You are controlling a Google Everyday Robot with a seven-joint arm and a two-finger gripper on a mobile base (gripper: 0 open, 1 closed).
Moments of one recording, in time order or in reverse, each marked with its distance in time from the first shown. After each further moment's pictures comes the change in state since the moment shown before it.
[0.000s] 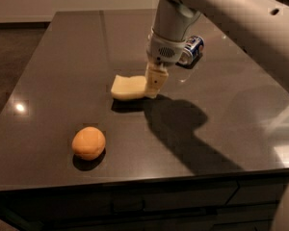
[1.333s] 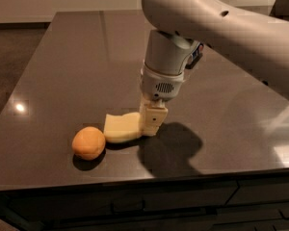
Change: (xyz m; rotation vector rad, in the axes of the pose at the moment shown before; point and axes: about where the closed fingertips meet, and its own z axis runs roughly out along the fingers) arm 0.002 0.106 0.025 -0.130 0.039 -0.122
